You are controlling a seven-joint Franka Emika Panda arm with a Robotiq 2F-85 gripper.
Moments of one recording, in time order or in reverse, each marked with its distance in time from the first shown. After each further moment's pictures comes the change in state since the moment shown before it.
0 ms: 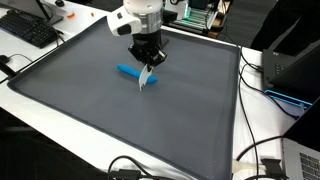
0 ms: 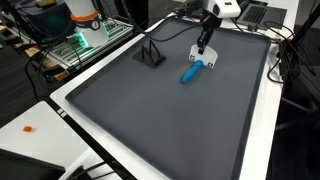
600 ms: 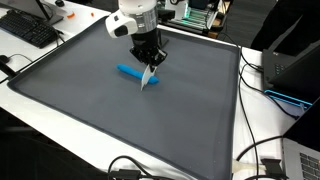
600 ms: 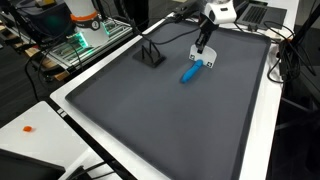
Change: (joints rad) arm -0.034 -0.004 0.016 -0.022 0.147 0.018 -0.109
